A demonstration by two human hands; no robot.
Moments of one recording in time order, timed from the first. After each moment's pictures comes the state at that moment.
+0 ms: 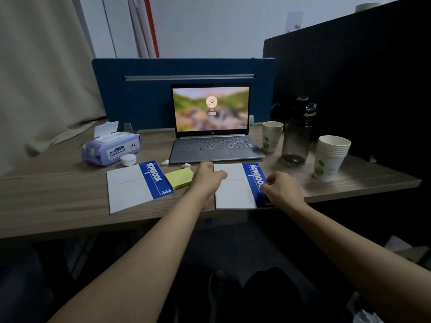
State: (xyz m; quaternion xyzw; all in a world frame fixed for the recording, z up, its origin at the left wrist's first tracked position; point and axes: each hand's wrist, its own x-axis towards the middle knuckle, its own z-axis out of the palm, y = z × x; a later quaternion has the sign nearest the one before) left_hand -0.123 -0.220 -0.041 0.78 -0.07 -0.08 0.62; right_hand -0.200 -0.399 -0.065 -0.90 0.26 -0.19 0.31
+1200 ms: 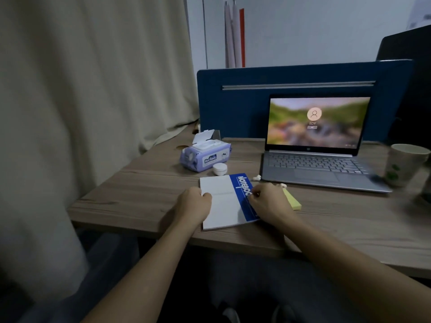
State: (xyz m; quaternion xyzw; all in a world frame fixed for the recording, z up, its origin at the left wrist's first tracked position) left_hand -0.066 0.008 -0.048 0.92 0.10 0.10 0.38; right_hand -0.066 -0.186 -0.052 -0.95 -0.01 -0.10 0.29
